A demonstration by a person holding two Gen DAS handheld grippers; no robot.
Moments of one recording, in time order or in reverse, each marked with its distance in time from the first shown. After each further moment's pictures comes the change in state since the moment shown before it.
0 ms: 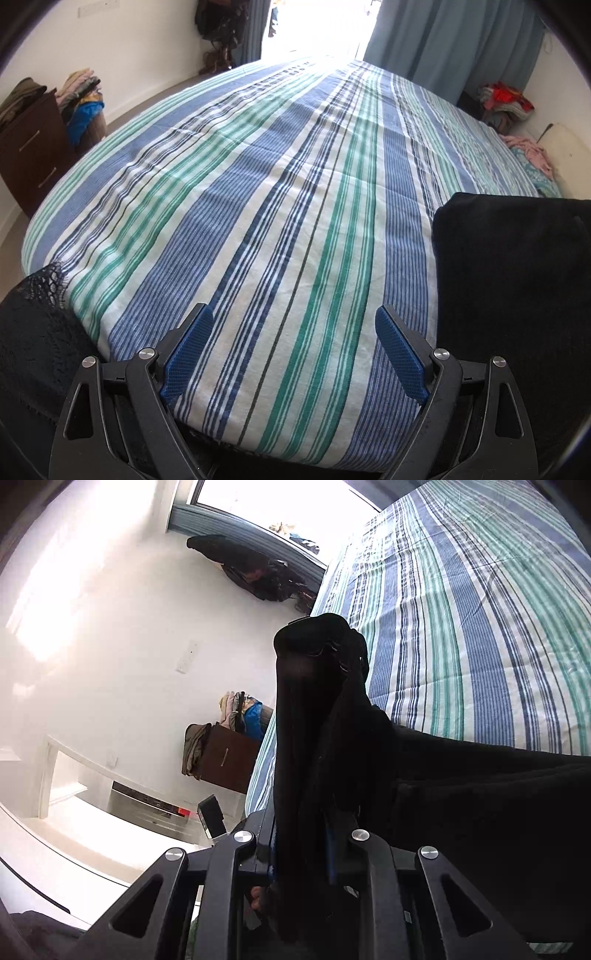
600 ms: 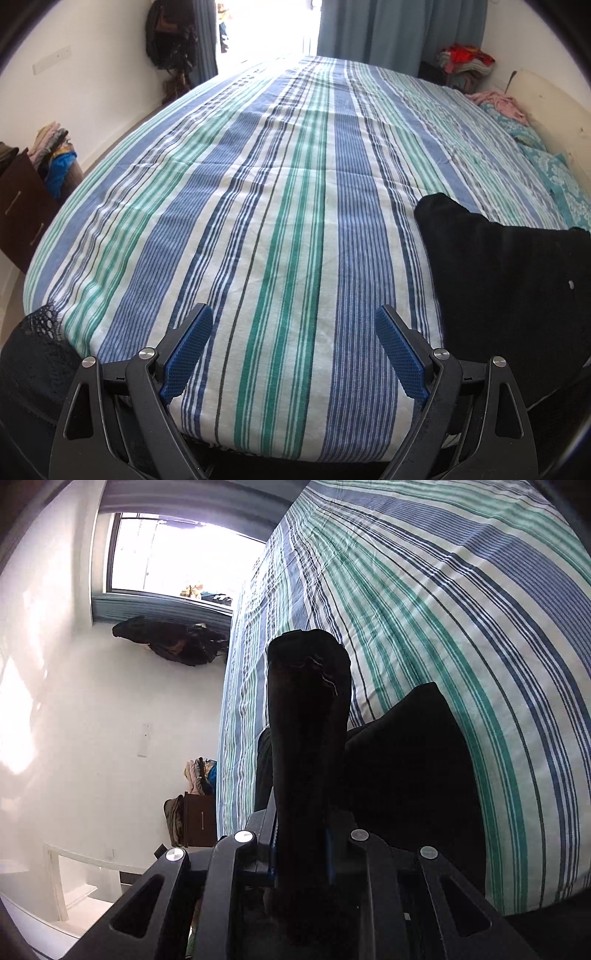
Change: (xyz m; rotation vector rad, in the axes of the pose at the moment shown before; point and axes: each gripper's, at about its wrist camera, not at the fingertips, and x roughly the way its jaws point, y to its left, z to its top) left arm -0.007 -0.050 -0.016 0.228 -0.027 0.003; right arm -0.134 -0.171 -0.047 0.362 -0.156 -0.104
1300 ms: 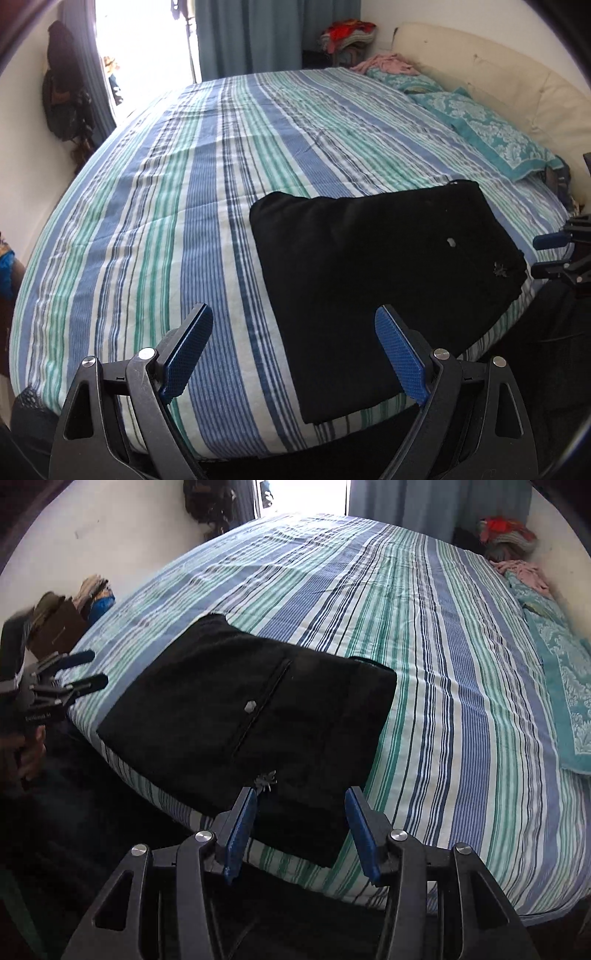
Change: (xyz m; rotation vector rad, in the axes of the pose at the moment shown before) left arm -0.048 -0.122 -0.014 0.364 -0.053 -0.219; right arm 0.003 0.084 -0.080 -0.863 0.184 -0.724
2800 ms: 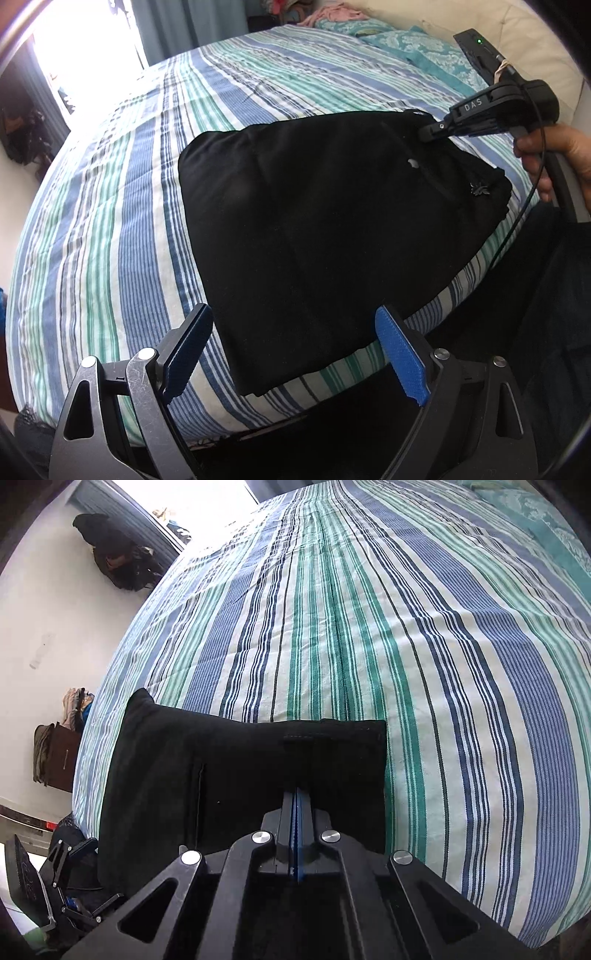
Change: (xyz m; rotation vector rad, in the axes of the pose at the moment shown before) left arm 0.024 -0.042 -0.027 0.163 0.148 -0.060; right arm 0.104 -0.086 0.042 0.501 -0.033 0.227
